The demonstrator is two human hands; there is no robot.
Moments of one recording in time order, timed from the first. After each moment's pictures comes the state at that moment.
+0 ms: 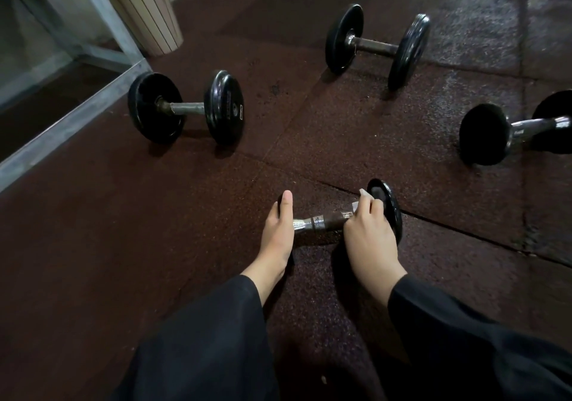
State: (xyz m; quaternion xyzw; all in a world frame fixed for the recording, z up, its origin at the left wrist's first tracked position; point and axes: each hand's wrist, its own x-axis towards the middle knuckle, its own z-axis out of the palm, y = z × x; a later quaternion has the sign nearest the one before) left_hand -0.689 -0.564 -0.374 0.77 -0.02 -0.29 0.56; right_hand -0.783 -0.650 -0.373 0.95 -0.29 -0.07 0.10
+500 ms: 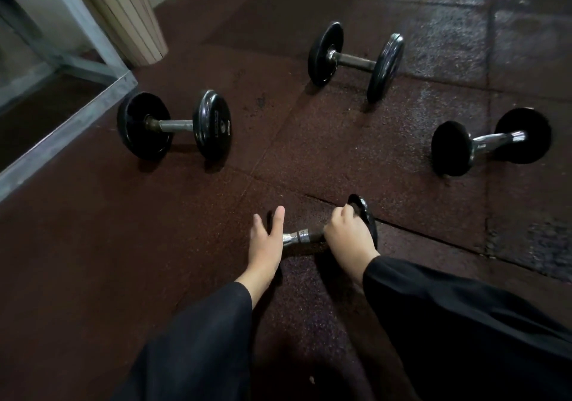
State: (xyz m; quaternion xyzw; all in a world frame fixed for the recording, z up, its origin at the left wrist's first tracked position) left_hand -0.688 -0.564 -0.349 0.83 -0.03 -0.31 0.45; right_hand -0.767 -0.671 -0.348 0.96 -0.19 -0.15 0.11
